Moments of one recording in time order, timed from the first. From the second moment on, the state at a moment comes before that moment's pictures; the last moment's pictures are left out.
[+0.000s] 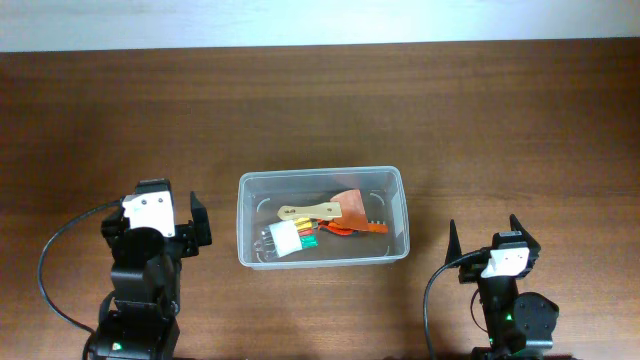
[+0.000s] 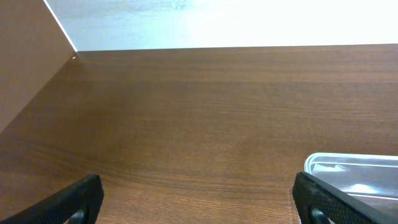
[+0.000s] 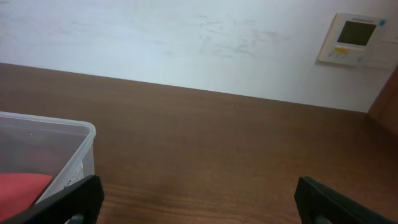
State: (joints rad) left arm -0.10 0.64 0.63 -0.40 -0.30 0.00; right arm -0.07 0.01 0.02 -0.09 -0.08 -0.14
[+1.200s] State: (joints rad) left arm -0.10 0.45 0.61 -0.67 -0.19 0.01; right arm -0.07 0.01 0.02 -0.09 -0.08 -0.13
